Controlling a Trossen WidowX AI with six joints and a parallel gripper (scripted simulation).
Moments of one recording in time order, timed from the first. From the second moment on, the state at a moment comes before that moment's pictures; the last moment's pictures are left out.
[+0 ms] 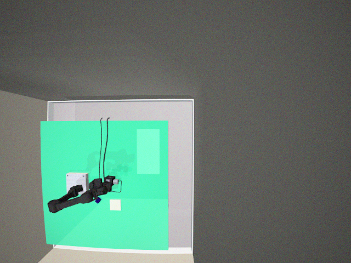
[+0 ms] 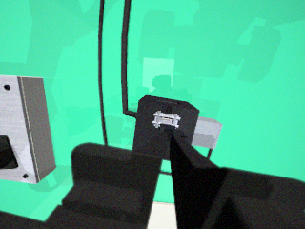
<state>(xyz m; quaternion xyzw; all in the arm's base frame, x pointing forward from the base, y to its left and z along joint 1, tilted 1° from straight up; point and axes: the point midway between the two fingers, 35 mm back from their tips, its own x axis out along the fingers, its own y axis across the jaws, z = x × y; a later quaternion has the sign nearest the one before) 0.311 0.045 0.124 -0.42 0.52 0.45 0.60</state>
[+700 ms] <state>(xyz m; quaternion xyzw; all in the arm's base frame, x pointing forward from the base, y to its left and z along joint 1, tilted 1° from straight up) 0.311 0.046 0.121 -0.42 0.51 0.45 0.60</state>
